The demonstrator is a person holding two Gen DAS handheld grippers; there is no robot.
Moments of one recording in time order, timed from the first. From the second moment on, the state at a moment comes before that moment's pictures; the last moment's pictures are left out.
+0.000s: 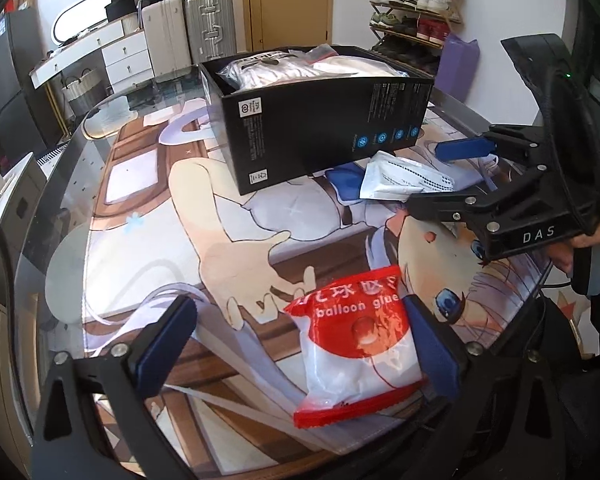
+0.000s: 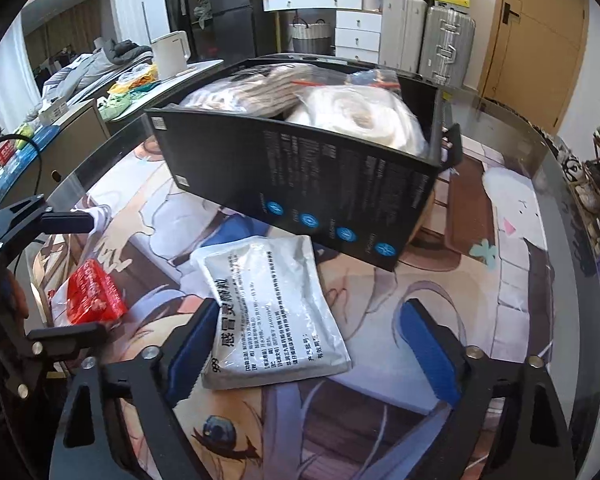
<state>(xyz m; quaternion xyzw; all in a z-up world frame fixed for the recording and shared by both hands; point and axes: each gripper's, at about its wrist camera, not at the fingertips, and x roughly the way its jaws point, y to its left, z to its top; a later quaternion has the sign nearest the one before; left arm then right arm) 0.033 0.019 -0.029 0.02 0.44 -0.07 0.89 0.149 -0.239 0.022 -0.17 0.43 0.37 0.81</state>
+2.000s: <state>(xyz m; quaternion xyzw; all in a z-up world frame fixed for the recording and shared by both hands) 0.099 0.025 0.063 -0.04 0.31 -0.03 0.95 0.148 -0.269 0.122 -0.08 0.33 0.41 0.85</state>
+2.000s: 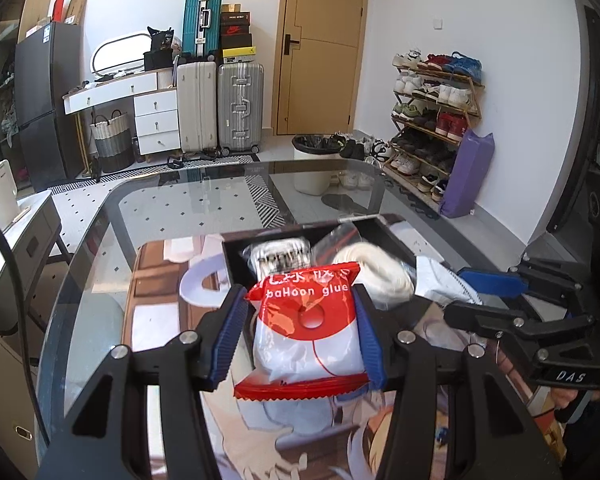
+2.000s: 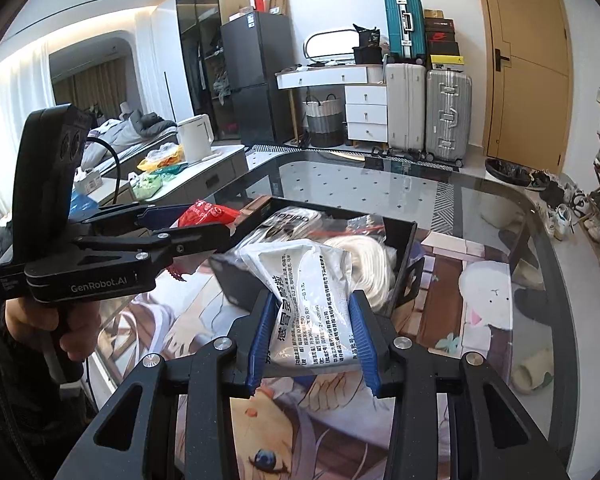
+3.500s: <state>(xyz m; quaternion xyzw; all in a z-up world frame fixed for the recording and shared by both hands) 0.170 0.027 0.026 -0.03 0.34 -0.04 0.94 0.228 -0.224 0.094 -0.09 0.34 0.39 0.85</state>
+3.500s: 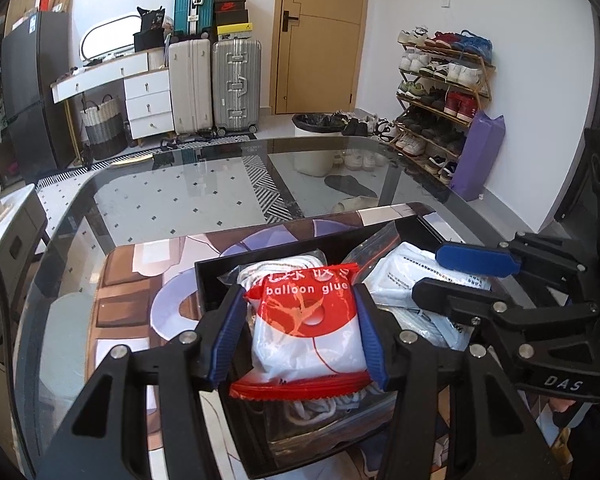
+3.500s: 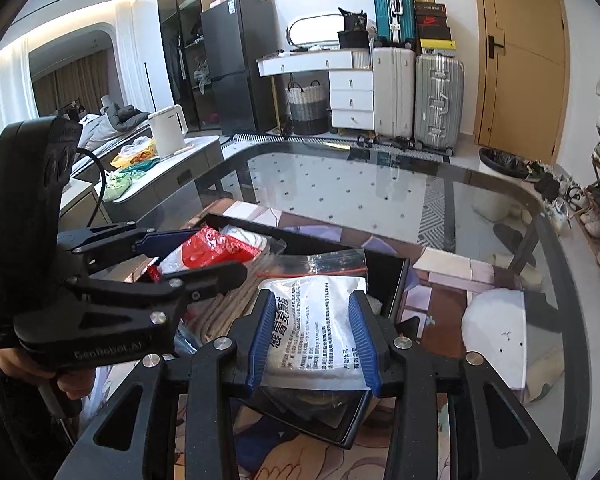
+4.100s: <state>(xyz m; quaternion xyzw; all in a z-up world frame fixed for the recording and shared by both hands) 0.124 0.032 0.038 -0.03 0.29 0.00 0.96 0.187 -0.266 0.105 -0.08 0.29 0.38 0.88</state>
